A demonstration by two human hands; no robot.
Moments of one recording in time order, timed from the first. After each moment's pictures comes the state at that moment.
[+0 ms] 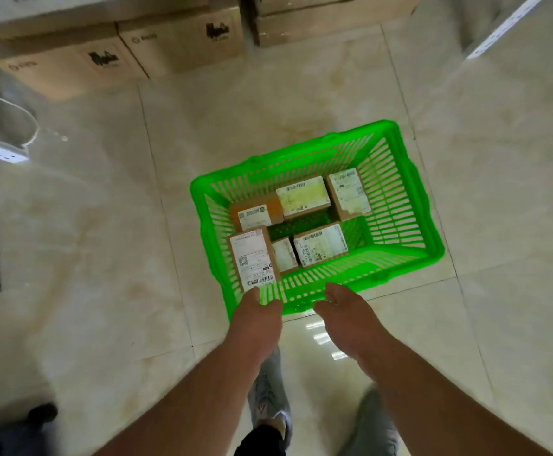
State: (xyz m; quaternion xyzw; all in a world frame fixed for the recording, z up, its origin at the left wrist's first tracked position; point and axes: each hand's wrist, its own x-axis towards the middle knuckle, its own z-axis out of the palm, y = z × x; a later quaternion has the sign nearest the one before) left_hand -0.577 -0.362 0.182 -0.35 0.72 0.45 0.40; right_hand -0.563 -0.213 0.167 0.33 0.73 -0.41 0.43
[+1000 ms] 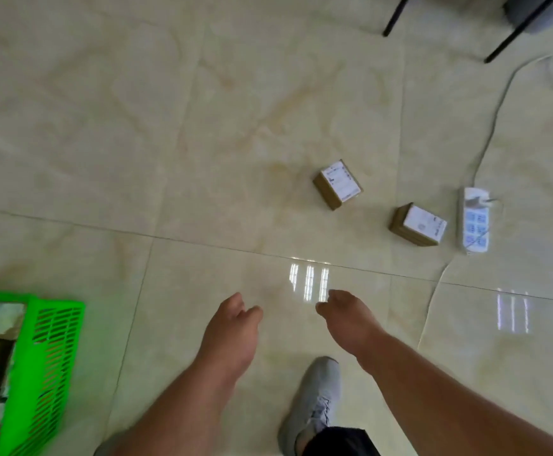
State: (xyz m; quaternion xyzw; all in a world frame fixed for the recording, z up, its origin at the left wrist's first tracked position) left_hand -0.211 0.089 0.264 0.12 0.79 0.18 0.57; right_hand -0.027 0.161 0.232 0.71 0.45 -0.53 0.11
